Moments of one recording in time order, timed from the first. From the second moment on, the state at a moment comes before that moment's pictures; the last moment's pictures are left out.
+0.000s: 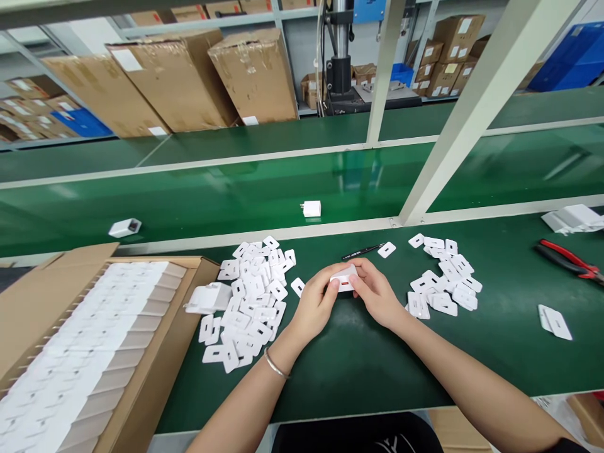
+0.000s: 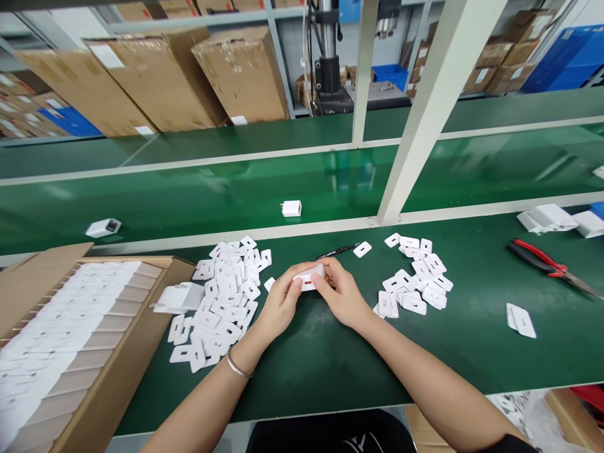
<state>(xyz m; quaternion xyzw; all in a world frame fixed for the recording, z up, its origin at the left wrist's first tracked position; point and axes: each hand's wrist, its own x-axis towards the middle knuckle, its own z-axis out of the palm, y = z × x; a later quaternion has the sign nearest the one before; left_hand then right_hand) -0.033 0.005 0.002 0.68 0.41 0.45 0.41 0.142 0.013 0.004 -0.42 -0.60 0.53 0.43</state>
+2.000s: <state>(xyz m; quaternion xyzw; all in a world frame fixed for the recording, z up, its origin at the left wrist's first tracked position) -0.023 -0.018 0.014 0.63 0.38 0.58 0.35 0.136 -0.012 0.023 -0.38 -0.63 0.43 0.53</state>
